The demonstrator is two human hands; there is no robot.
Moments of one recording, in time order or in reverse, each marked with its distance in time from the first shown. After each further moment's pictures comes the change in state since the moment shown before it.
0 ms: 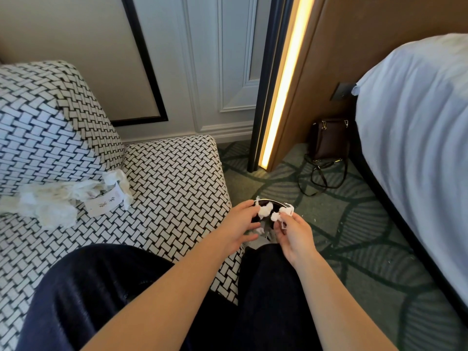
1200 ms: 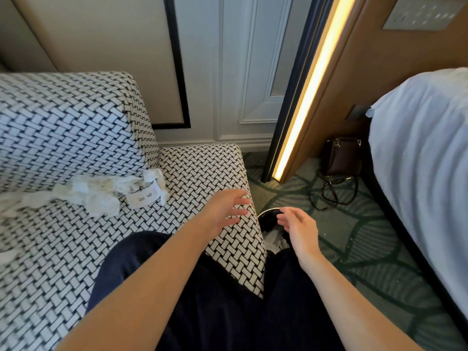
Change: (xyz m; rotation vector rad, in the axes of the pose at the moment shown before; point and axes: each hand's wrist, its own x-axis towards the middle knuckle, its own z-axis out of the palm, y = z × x) left_hand -0.057 0.042 -0.079 0.089 0.120 0.099; right_hand -0.047 0.002 0.038 -0.610 -0.039 -0.353
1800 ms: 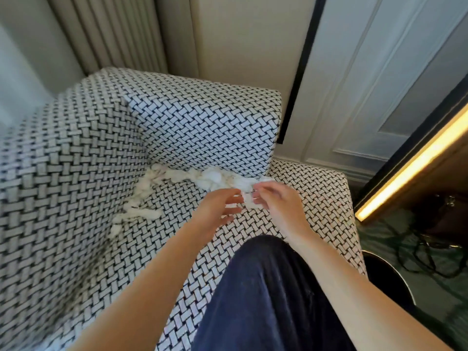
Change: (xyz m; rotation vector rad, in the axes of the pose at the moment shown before) left_hand -0.093 -0.039 -0.215 -0.282 0.407 0.125; right_hand -0.121 -0.101 0.223 -0.121 -0.667 -0.412
